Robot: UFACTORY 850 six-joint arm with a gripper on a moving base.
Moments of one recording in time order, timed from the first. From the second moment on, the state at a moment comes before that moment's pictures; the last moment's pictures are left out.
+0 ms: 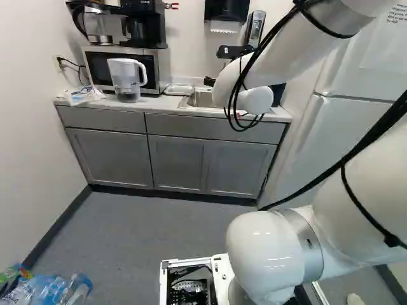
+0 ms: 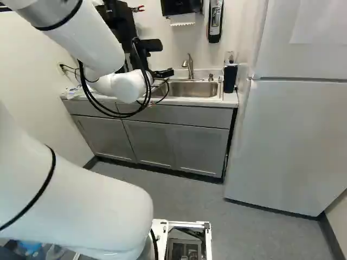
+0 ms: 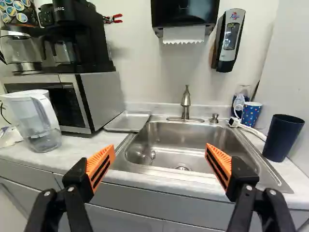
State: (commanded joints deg) arm 0.0 14.9 -32.9 0.0 39.5 0.0
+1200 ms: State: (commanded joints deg) arm 0.0 13.5 -41.3 0.0 33.4 0.0
